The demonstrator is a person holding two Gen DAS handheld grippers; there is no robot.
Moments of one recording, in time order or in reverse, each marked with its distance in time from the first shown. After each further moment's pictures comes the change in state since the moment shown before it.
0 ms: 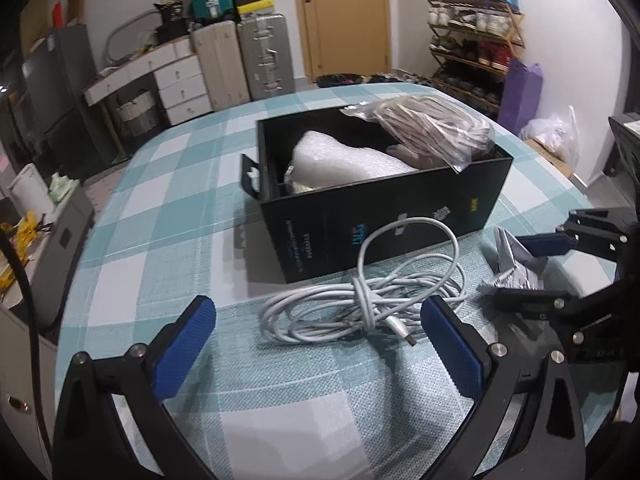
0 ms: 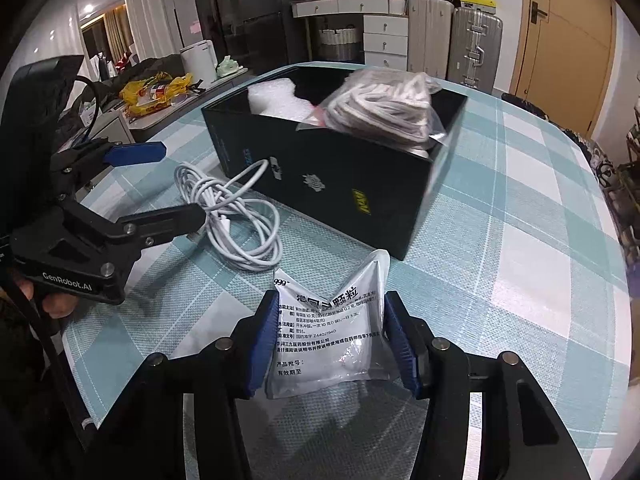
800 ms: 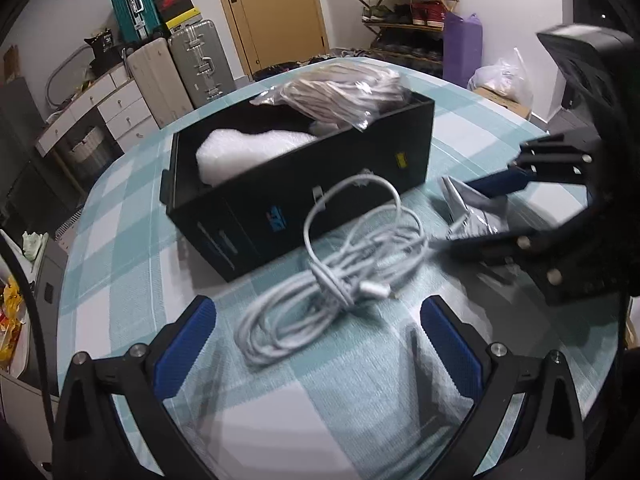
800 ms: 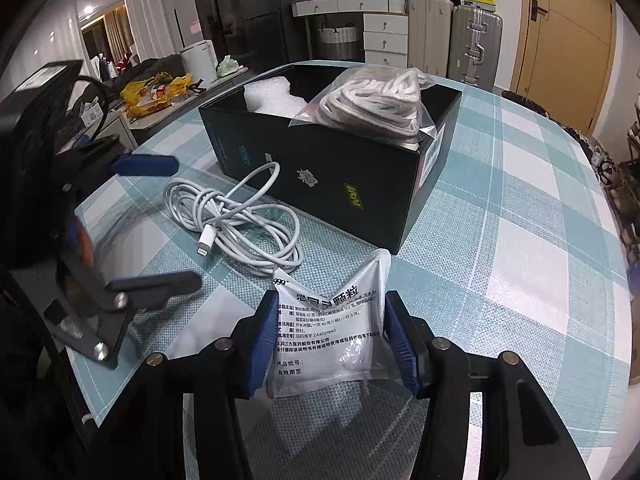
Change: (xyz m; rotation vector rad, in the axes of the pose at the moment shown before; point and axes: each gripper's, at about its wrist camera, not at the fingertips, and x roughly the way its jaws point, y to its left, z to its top) left arm -0.002 -0.035 0.001 0.229 0.037 -0.085; right arm -0.001 -0.003 -0.003 0.002 0.003 0.008
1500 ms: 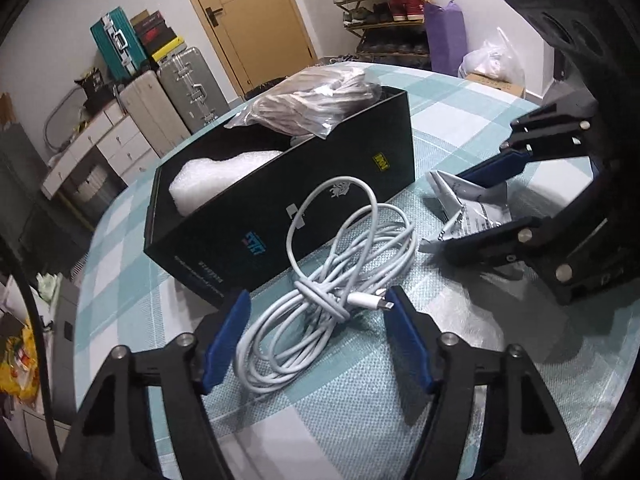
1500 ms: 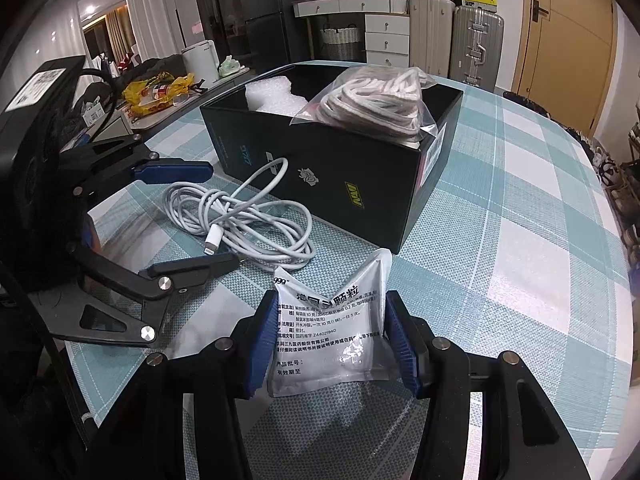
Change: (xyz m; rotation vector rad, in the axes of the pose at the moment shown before) left arm 0.006 -0.017 -0.001 0.134 -0.040 0.066; right arm 0.001 0.001 -0.001 -0.004 -0.002 0.004
